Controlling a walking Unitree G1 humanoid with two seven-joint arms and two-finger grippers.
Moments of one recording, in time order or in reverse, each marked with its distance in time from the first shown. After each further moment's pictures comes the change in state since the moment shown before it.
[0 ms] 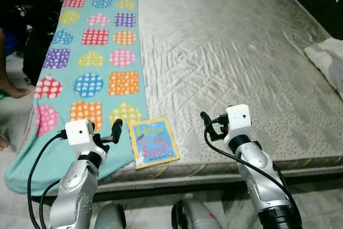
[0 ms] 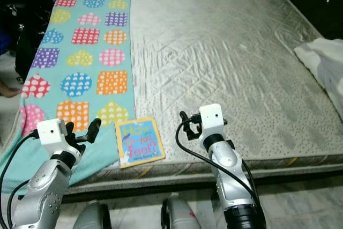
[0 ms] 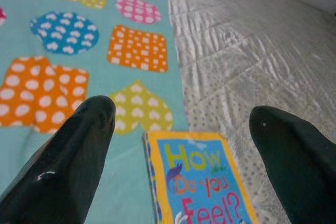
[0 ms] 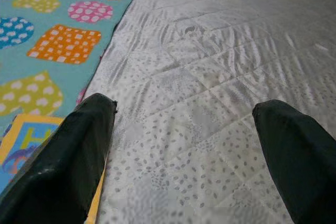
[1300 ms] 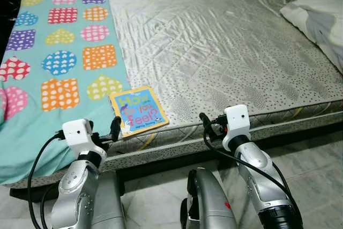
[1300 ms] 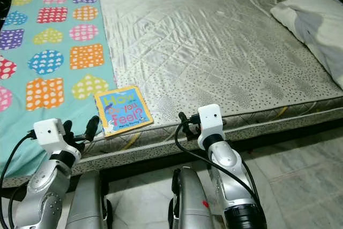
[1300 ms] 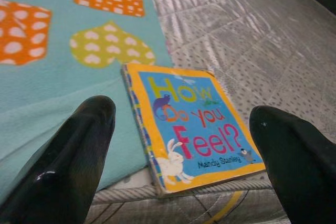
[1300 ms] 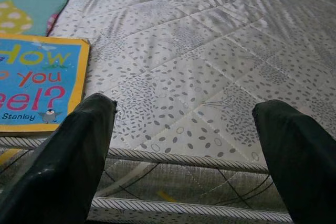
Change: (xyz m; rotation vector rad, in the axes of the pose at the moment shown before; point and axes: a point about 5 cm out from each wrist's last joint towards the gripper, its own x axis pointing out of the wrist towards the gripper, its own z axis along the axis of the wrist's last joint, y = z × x) left arm 0.000 -0.002 0.005 -0.016 -0.052 -0.003; right arm 0.001 0.002 0.001 -0.009 0.003 0.014
